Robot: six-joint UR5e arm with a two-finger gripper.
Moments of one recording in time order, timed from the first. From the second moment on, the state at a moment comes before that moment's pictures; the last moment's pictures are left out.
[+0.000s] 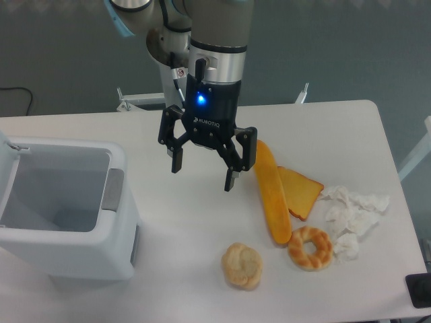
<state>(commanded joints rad) 2.44 -1.70 -1.50 -1.01 1.23 0.82</state>
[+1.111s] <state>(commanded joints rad) 2.43 -1.77 -1.54 -0.97 1.23 0.90</state>
